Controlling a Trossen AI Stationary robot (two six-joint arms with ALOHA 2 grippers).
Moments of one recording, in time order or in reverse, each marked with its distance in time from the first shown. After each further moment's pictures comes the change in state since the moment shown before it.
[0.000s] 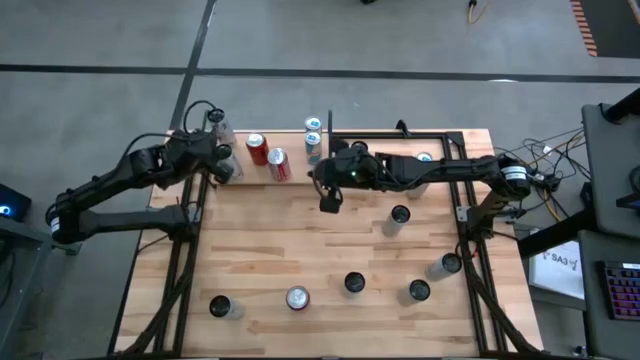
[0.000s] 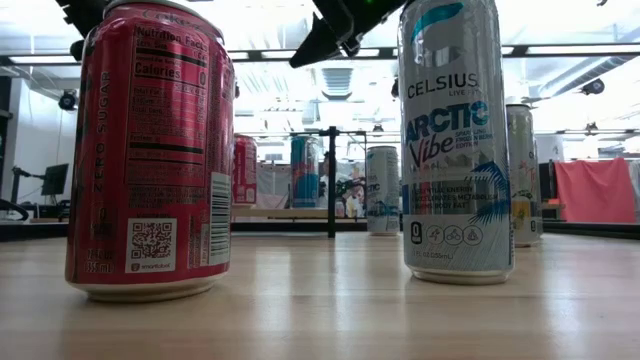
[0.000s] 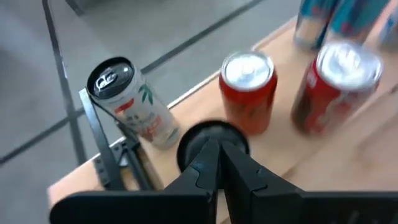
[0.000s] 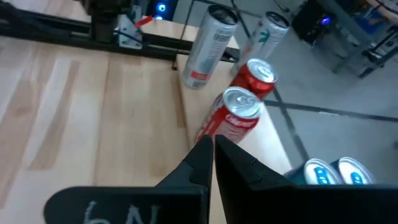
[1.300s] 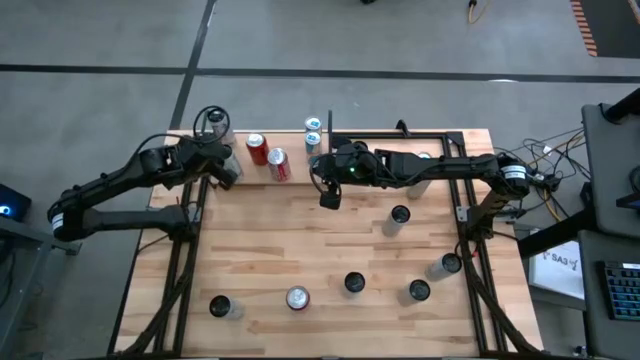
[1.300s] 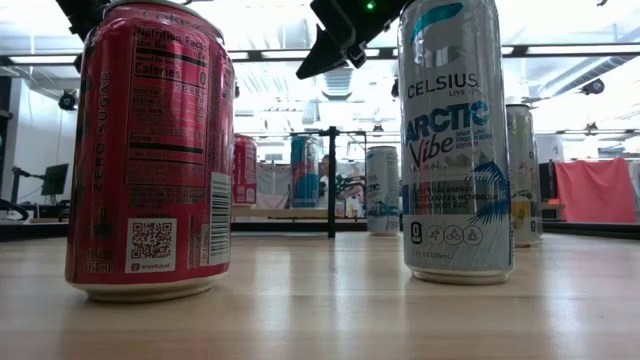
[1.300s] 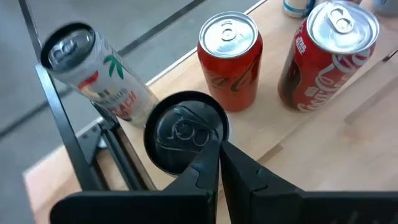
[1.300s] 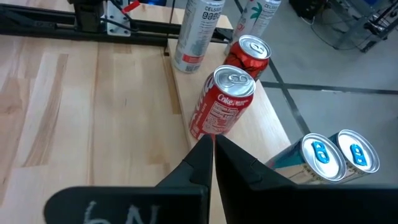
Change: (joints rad) left arm 0.000 0.047 -0.027 -0.017 0.079 -0.066; right arm -0.025 0.002 0.000 -0.050 0.001 0.073
